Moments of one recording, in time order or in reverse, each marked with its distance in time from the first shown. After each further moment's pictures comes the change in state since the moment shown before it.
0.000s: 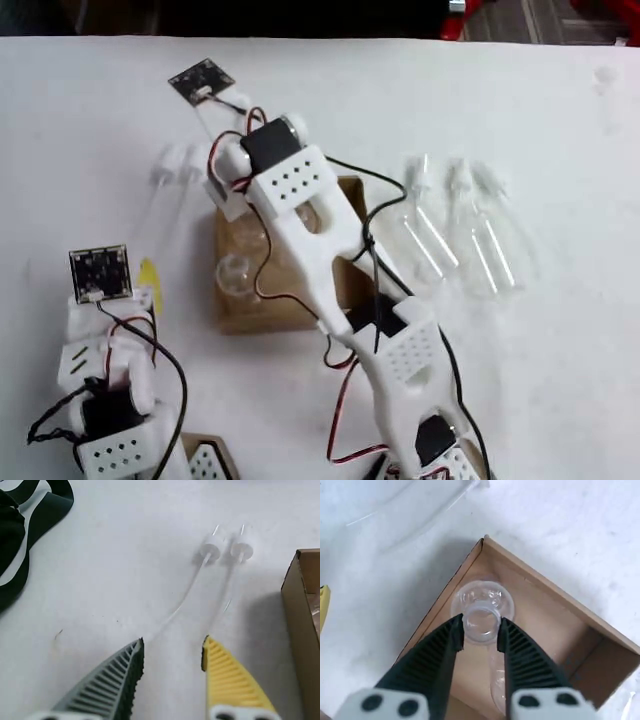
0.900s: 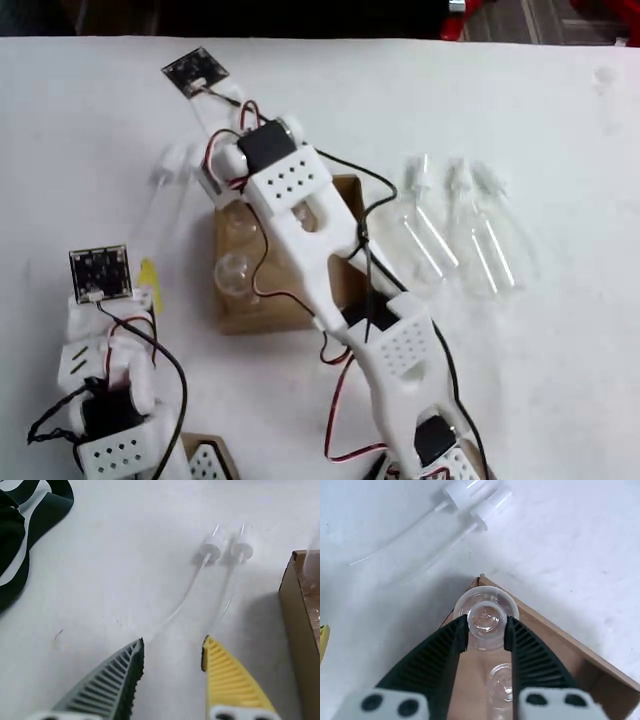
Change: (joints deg) left arm 0.0 0.0 0.0 0.0 0.0; right arm 0.1 3.9 -1.5 -8.4 0.0
